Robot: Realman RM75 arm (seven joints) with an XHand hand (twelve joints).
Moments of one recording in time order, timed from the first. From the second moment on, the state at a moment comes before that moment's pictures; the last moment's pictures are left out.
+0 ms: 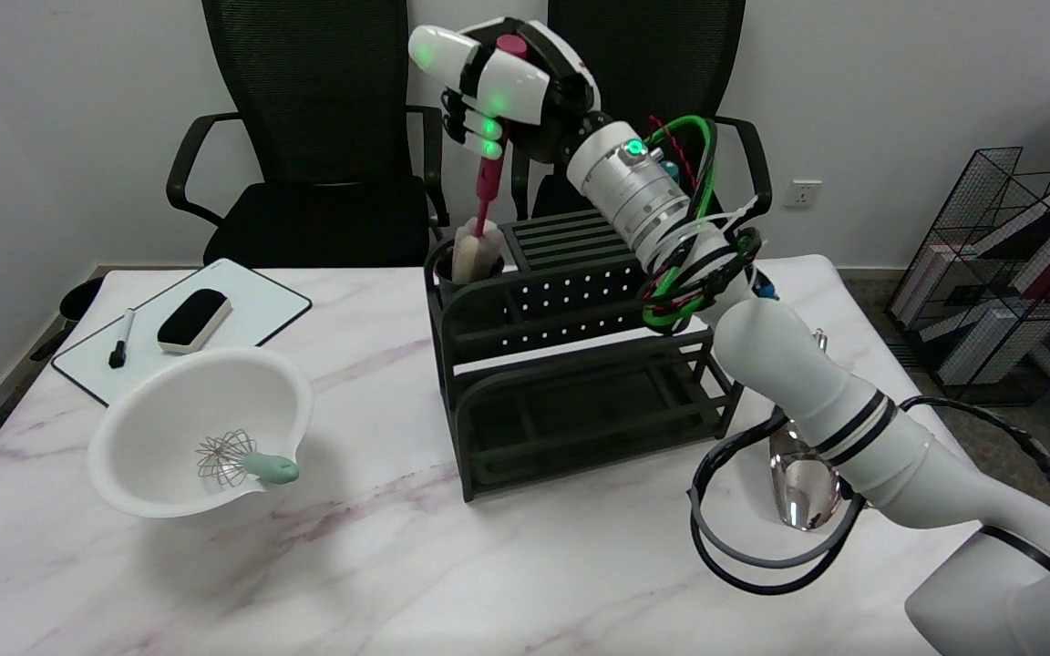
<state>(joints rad) 0.49 -1.18 -1.99 1.56 1.31 0.14 0.82</state>
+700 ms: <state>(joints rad) 0.47 -1.17 -1.99 1.72 1.39 0.16 0.82</state>
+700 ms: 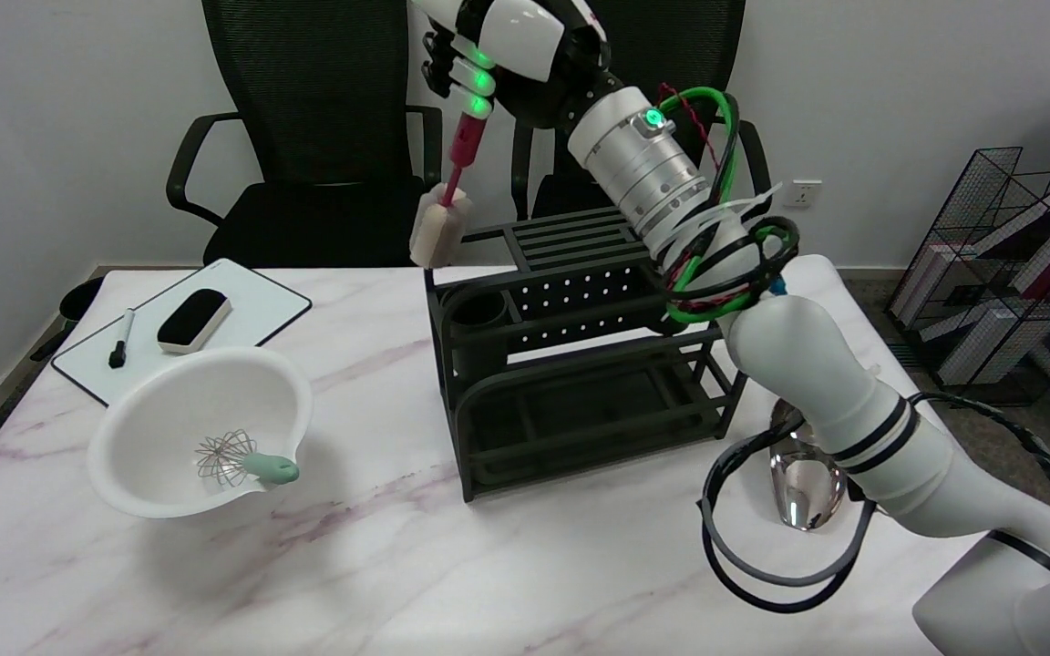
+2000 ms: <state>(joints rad) -0.23 -1.14 -2.19 1.85 0.95 0.97 0.96</state>
